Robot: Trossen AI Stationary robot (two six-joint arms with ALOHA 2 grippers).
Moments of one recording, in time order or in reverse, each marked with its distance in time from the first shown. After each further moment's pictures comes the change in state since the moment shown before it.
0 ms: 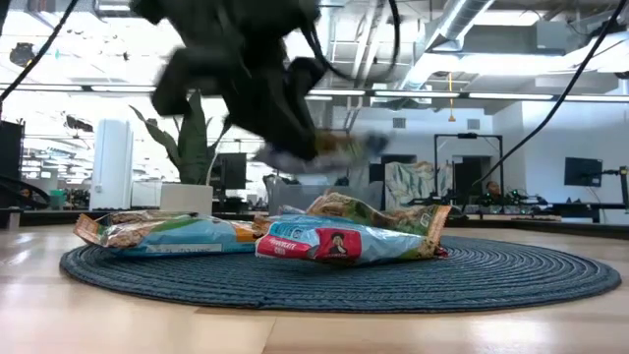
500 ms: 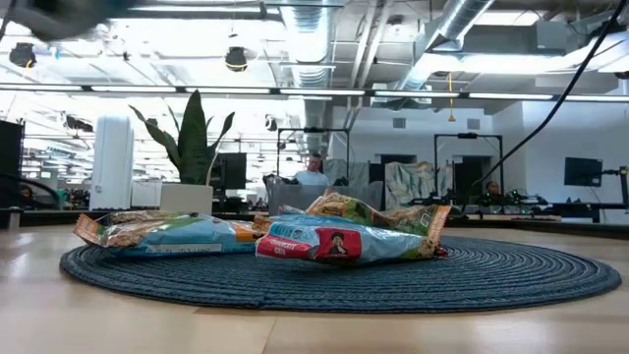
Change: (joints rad) left arm -0.444 -0.411 -0.009 -0.636 -0.194 -0.605; right arm -0.011 0.000 0.000 0.005 -0.004 0.000
